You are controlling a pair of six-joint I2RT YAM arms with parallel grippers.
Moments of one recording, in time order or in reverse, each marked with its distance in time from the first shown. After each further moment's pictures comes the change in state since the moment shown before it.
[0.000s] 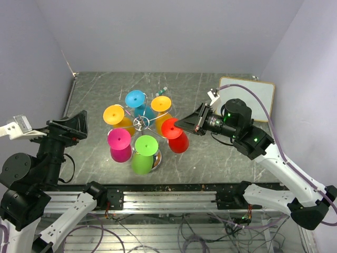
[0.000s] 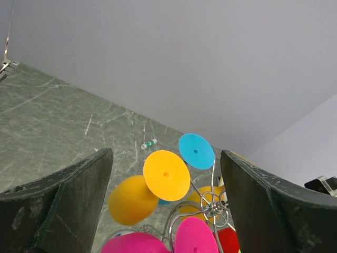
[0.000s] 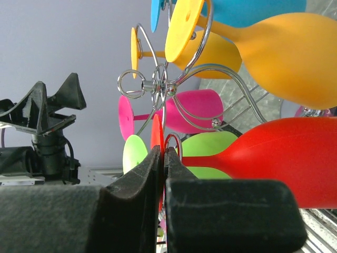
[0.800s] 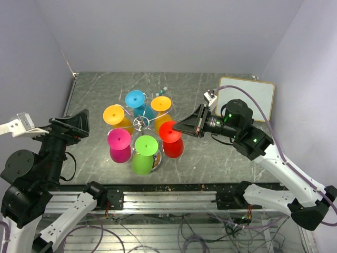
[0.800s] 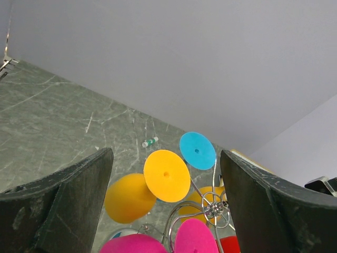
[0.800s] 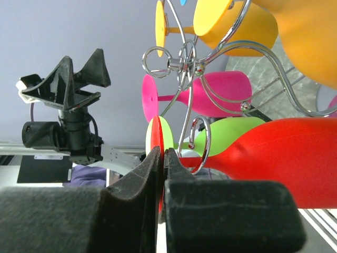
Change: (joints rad) left arm 0.000 0.013 0.000 0.001 0.000 -0.003; right arm 0.000 -0.008 -0.018 0.056 -0.117 0.076
